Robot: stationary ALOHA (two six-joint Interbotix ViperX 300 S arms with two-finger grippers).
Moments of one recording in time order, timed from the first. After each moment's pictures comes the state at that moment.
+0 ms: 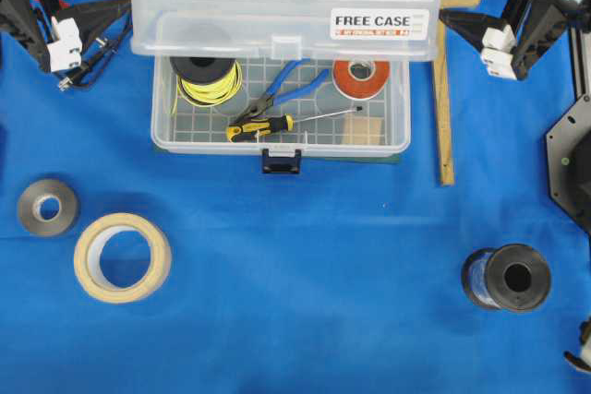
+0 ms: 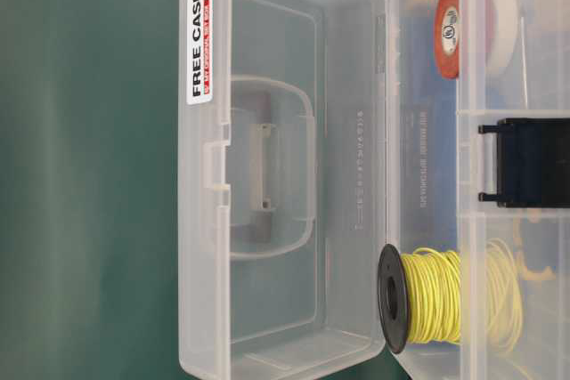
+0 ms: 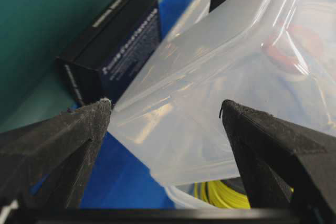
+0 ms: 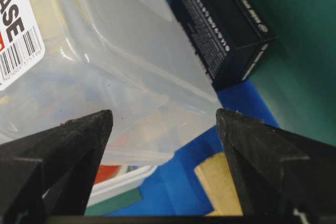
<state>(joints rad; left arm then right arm) 0.49 -0.65 1.11 -0.04 -0.23 0.10 -0.50 -0.72 0.99 0.01 0.13 0.01</state>
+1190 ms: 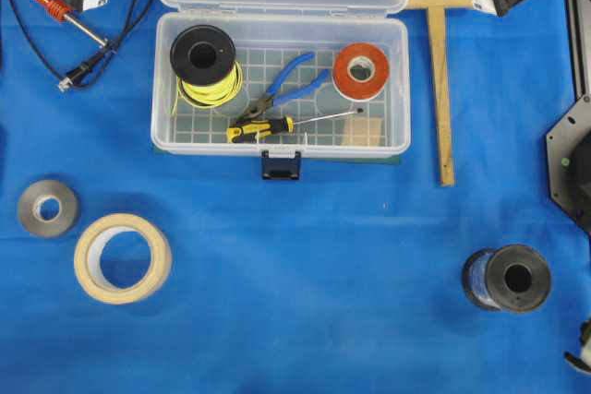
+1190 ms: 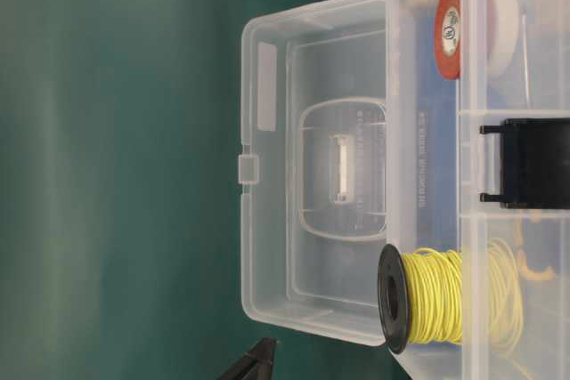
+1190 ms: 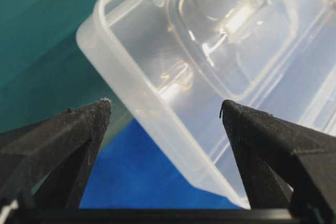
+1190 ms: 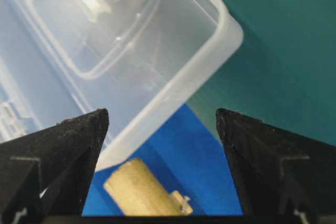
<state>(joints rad) 0.69 -0.40 1.01 -0.04 -0.33 0.10 -0.74 -0.54 0.94 0.01 0.02 0.01</state>
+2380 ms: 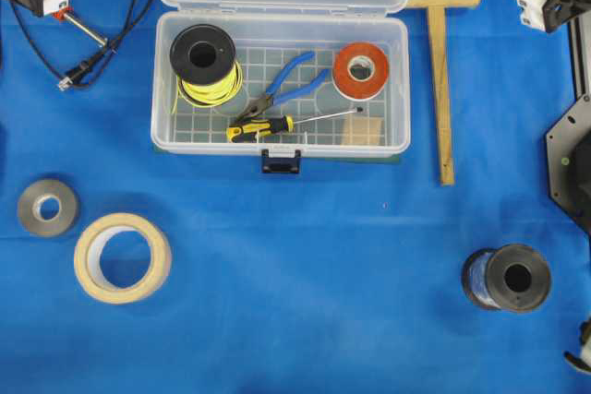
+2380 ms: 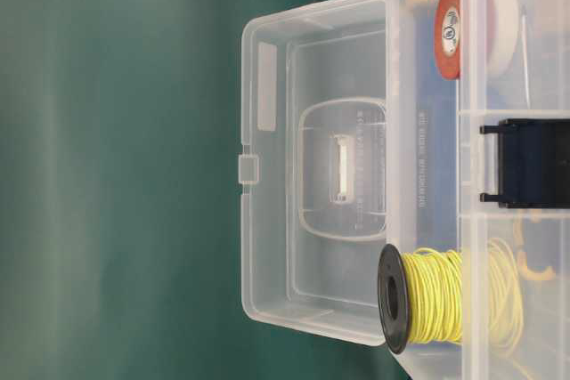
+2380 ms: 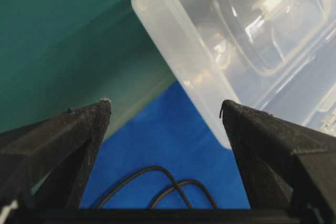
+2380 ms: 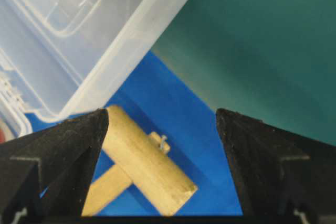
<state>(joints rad) 0.77 -0.58 1.13 -0.04 -0.27 0.08 -0.81 -0.78 1.05 0.02 0.18 0.02</state>
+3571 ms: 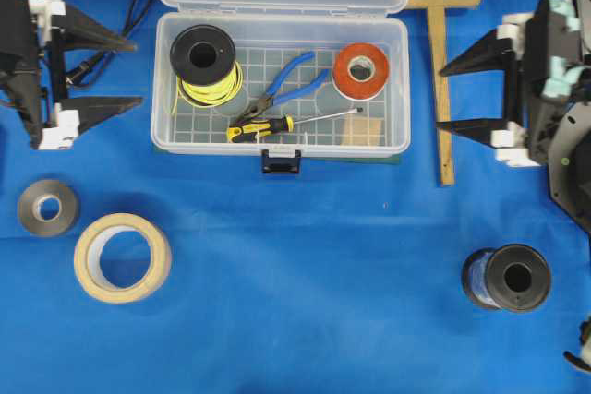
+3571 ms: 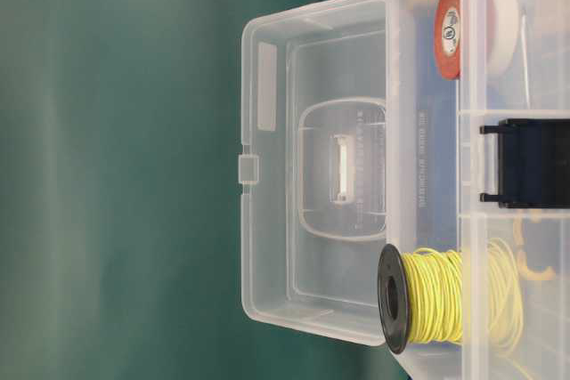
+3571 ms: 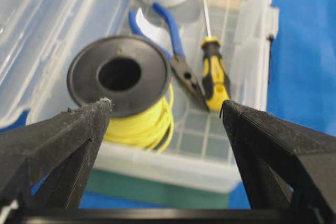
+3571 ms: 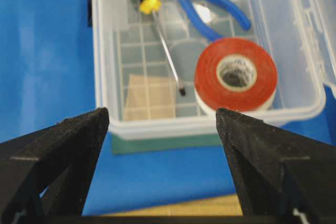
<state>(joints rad) 0.21 -0.69 1.18 -0.04 -0.10 0.06 -0.18 -0.81 1.06 0.09 0.36 0.02</state>
